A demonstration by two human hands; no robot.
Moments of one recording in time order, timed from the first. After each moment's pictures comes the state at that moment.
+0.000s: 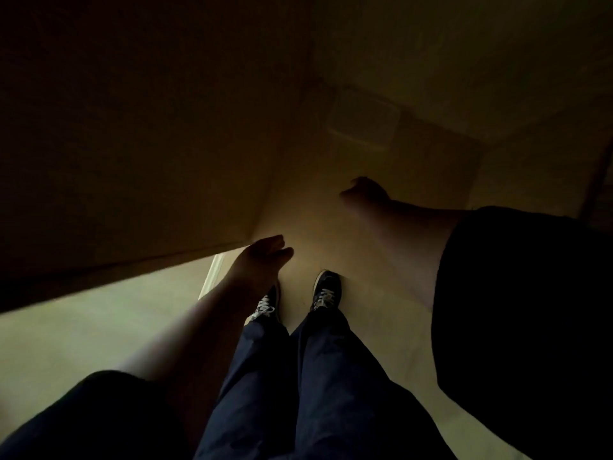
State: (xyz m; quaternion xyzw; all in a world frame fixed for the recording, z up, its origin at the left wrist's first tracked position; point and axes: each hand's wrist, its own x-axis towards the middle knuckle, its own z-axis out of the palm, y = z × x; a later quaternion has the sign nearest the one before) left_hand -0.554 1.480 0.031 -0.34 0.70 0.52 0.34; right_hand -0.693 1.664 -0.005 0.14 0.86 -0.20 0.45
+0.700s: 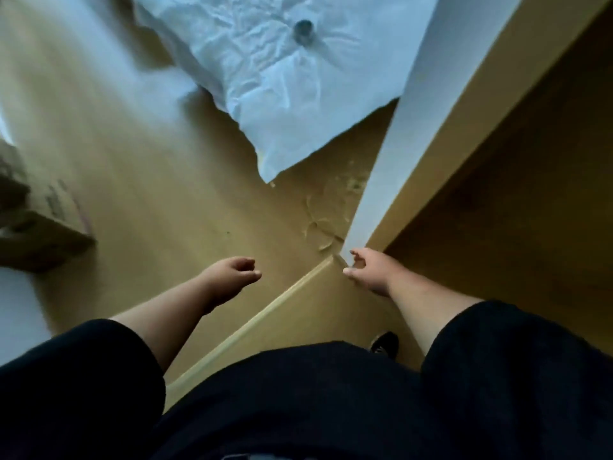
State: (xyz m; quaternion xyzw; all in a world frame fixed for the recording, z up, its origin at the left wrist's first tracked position) left_hand -0.207 1.195 0.230 -0.42 0.72 0.50 0.22; right_hand -0.399 1.426 0.188 -0.20 0.86 -0.17 0.44
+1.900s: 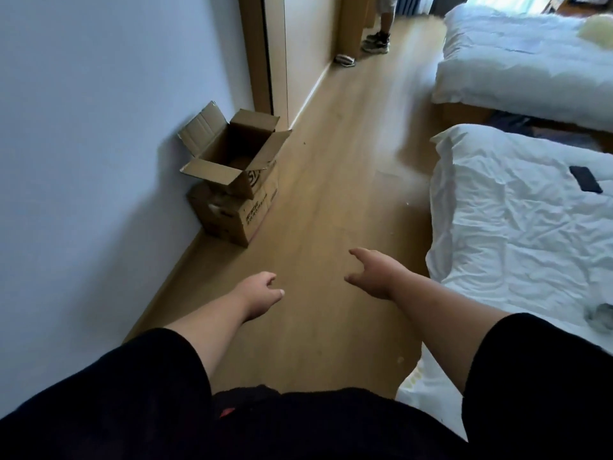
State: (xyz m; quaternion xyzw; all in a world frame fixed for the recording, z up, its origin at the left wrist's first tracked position) left_hand -0.205 0.771 0.240 -0.71 0.54 0.45 -0.02; right_hand -0.463 0.725 0.265 -0.70 0.65 0.08 0.30
